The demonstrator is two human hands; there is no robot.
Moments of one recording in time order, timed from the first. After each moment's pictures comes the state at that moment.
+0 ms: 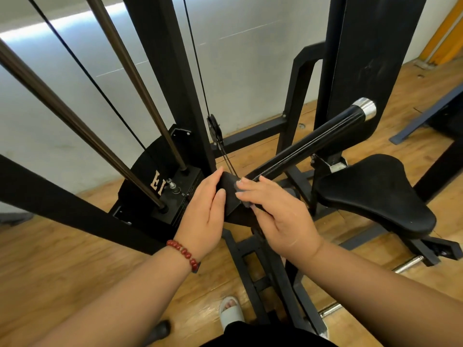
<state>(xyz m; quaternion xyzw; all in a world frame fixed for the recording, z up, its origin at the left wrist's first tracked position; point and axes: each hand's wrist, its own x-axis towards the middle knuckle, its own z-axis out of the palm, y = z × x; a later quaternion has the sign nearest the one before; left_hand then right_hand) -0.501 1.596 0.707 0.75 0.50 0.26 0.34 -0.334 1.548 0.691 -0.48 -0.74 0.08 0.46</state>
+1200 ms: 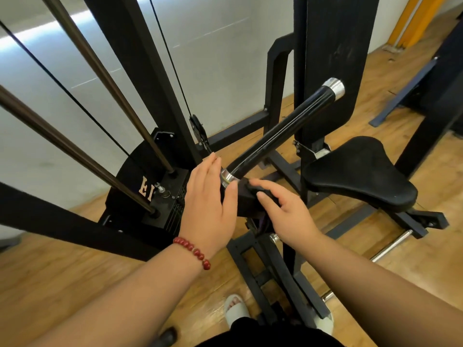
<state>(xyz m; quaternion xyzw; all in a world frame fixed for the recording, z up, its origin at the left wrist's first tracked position) -0.474 1.576 0.722 0.80 0.50 0.23 0.23 -0.323 1.522 0.672 -0.64 -0.49 0.36 0.48</state>
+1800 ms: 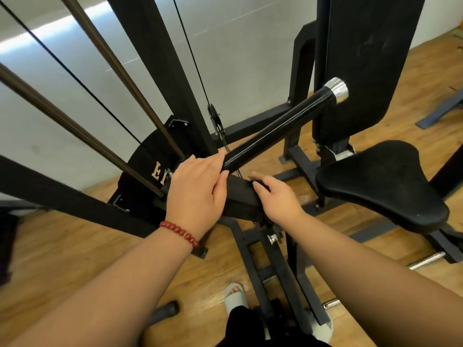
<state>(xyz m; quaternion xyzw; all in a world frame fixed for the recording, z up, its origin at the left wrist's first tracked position) -0.436 1.586 0.731 0.85 0.50 0.17 -0.01 -0.277 1.569 0.644 -0.66 -0.50 0.43 0.36</state>
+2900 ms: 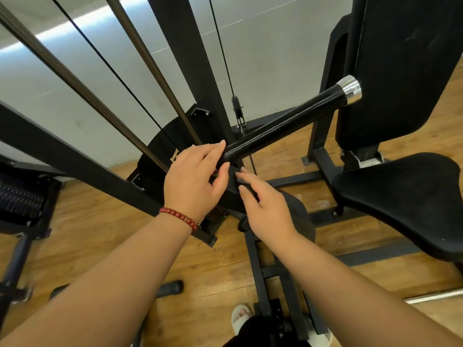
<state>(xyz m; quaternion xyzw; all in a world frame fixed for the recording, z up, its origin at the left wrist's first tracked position) -0.426 1.580 0.721 0.80 0.55 0.19 -0.11 -0.288 1.542 0.650 -0.55 -0.57 0.42 0.45</state>
